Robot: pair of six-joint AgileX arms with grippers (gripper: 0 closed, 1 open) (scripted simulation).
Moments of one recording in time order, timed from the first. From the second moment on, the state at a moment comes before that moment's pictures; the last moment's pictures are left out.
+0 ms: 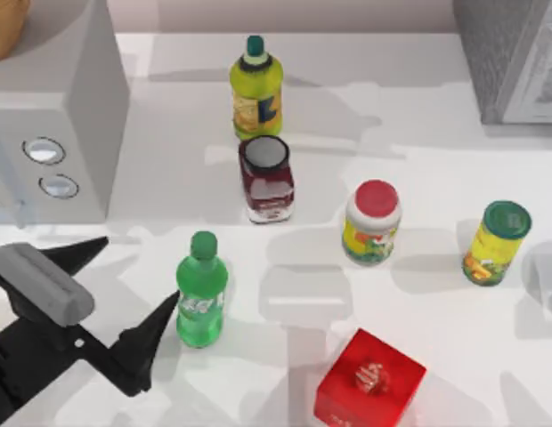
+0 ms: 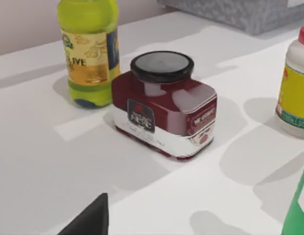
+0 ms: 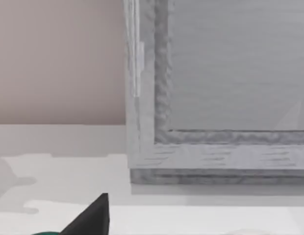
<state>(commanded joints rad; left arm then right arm) -0.24 1.50 -0.11 1.39 0.45 0.12 0.00 0.00 0.00 0.00 0.00 0.00</state>
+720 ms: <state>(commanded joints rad) -0.29 1.76 -0.05 1.62 0.53 0.13 0.00 0.00 0.00 0.00 0.00 0.00</state>
